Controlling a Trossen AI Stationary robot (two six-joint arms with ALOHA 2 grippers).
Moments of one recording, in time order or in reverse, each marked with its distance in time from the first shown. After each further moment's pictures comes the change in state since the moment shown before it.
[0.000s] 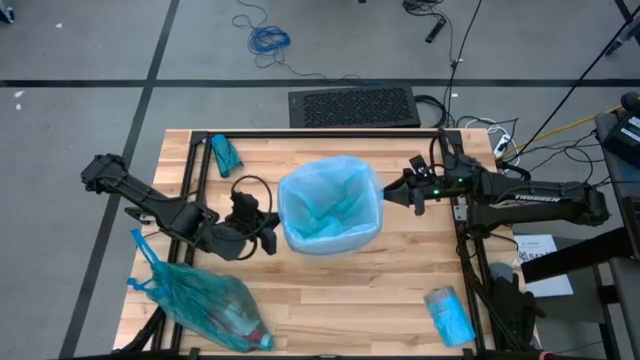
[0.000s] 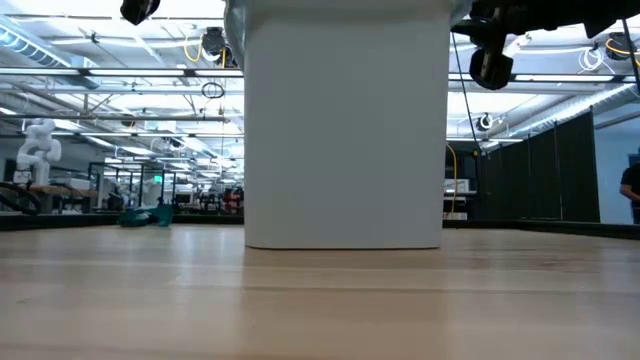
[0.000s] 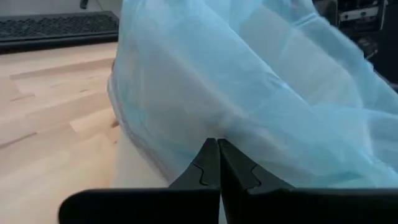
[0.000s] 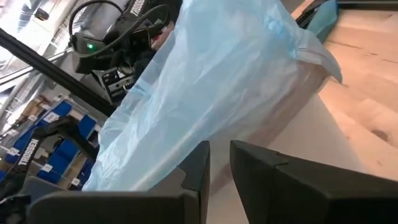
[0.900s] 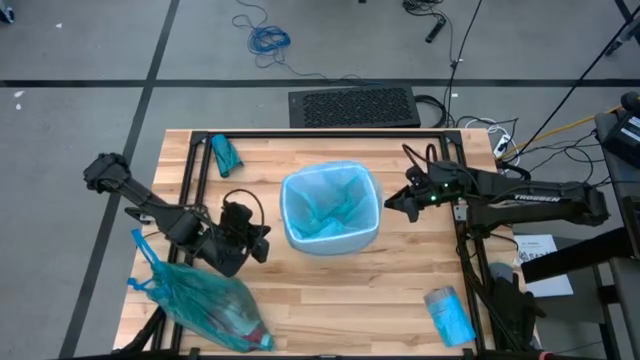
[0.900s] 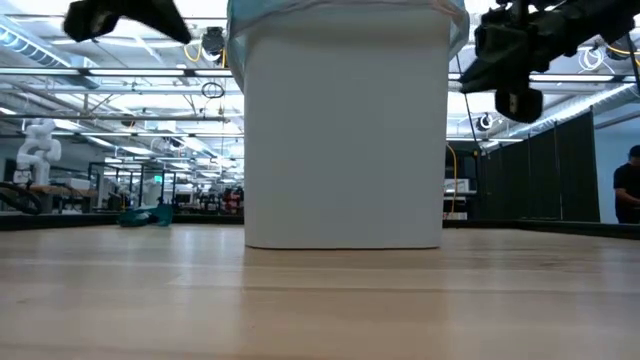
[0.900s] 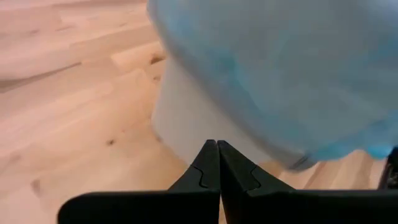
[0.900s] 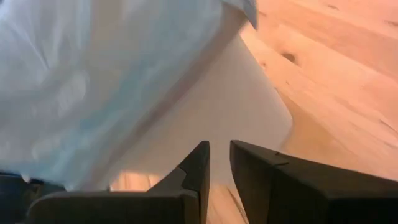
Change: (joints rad) left arm -0.073 0.018 -0.001 -0.331 0.097 -0.315; right arm -0.001 0.015 0.000 -0.332 0.065 -0.044
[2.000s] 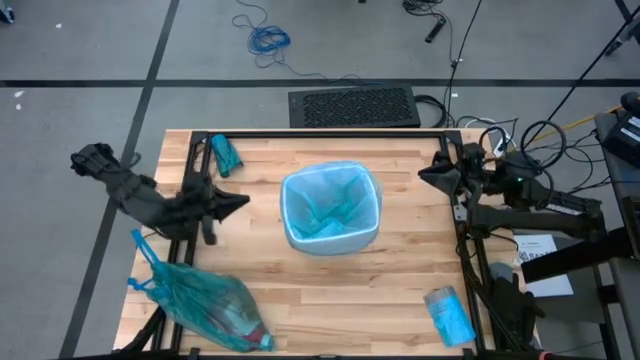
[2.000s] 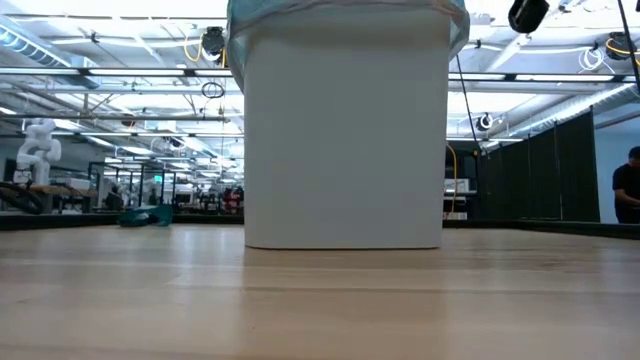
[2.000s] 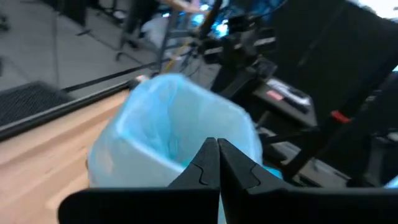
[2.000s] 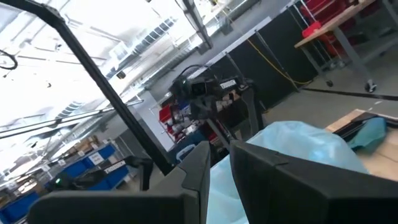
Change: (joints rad) left arm -0.080 -0.383 0.000 0.400 -0.111 0.773; right arm -0.027 -0.359 0.000 0.393 -0.040 -0.018
